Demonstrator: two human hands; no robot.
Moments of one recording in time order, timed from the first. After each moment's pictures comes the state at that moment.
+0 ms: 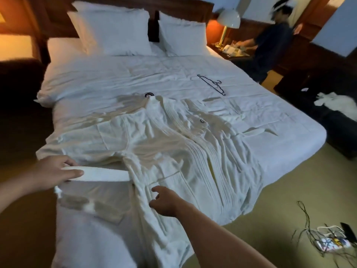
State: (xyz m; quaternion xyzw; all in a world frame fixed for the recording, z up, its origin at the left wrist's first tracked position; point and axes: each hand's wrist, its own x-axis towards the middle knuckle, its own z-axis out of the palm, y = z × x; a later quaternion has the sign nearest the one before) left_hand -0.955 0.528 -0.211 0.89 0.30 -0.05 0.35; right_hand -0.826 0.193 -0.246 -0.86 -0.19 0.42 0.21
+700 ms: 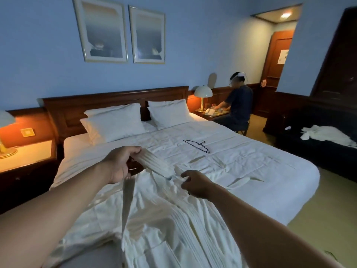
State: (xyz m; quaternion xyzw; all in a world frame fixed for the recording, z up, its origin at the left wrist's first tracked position) left_hand -0.791 0.302 0.113 0.62 0.25 0.06 0.74; right_hand -0.684 0.067 0.018 -0.90 -0.20 0.18 0.35
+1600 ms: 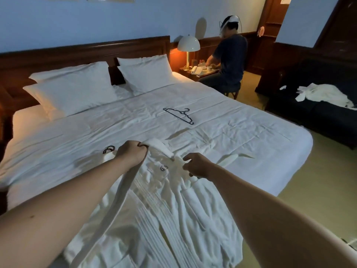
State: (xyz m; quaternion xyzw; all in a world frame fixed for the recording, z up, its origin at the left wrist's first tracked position) left_hand -0.512 0.238 -0.024 0.90 0.28 0.02 0.33; right_hand -0.440 0.010 -0.073 -0.89 -0.10 0.26 0.36
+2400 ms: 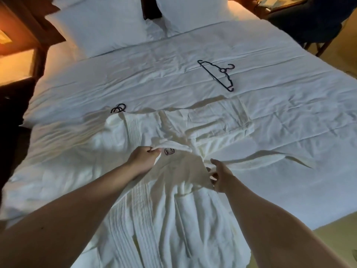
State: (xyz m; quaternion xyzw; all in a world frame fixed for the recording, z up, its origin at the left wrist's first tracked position) left_hand -0.390 0.206 -0.195 0.81 0.44 -0.06 0.40; right_hand -0.252 -0.012 -0.302 -0.60 0.33 0.46 0.56
